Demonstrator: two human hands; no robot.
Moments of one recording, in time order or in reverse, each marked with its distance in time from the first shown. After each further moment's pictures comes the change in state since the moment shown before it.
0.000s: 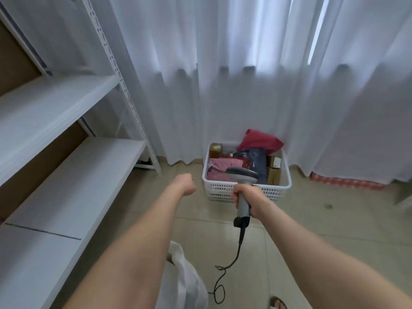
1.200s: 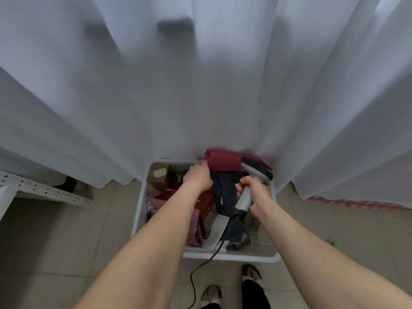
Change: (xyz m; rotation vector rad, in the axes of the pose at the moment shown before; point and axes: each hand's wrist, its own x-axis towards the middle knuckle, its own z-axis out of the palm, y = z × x) left_hand 0.620 0.344 0.047 -0.012 -0.140 0.128; right_hand 0.603 -0.220 -0.198 0.375 0.295 0.227
